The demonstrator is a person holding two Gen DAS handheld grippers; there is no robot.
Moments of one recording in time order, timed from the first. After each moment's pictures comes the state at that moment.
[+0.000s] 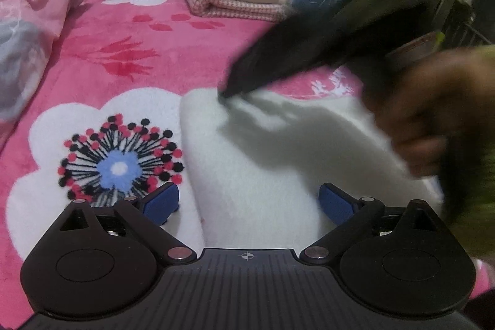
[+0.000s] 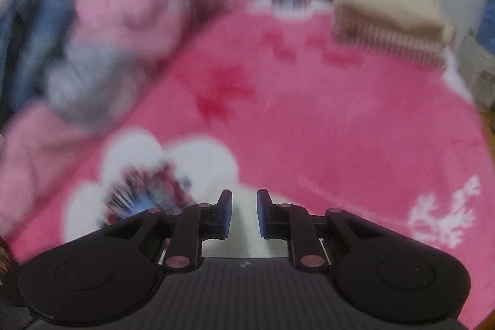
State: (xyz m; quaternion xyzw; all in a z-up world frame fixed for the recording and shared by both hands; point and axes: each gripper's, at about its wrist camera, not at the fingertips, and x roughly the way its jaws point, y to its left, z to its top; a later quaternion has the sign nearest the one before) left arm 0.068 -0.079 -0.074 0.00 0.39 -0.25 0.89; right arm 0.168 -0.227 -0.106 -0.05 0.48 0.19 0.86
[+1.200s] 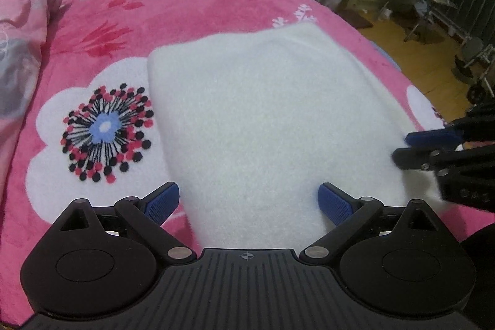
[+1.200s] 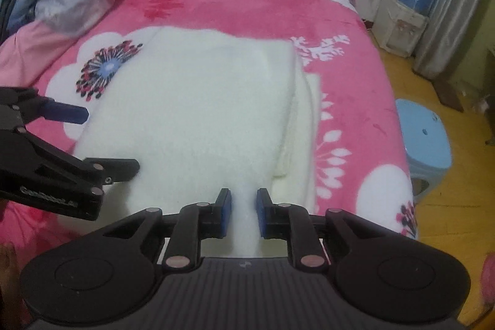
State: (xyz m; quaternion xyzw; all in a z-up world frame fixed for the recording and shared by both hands) left arm 0.013 -0.119 -0.064 0.11 0.45 -0.25 0.85; right arm -0.052 -0.324 -0.068 -0.06 0.49 0.06 0.87
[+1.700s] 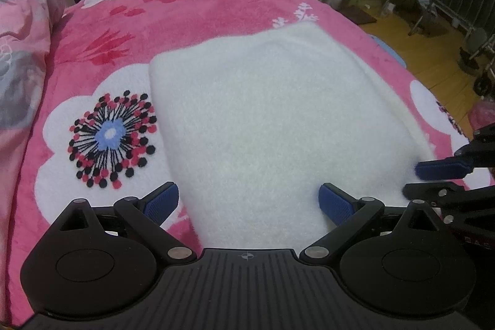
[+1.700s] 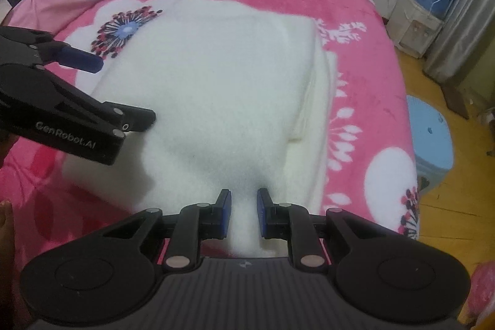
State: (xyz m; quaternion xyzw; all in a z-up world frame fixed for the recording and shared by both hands) left arm 0.010 -0.125 -0.062 0.13 0.45 -0.24 0.85; right arm -0.071 -0.313 -0.084 -0.11 0.51 0.09 0.85
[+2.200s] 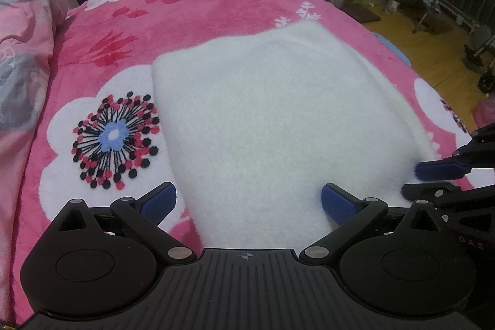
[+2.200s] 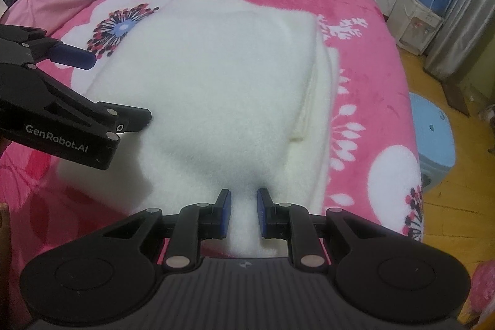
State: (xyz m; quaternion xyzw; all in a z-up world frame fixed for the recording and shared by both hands) left arm 0.008 -0.129 -0.062 0.14 0.44 -0.23 0.85; right arm -0.067 -0.318 -0.090 -0.10 0.52 0.09 0.85
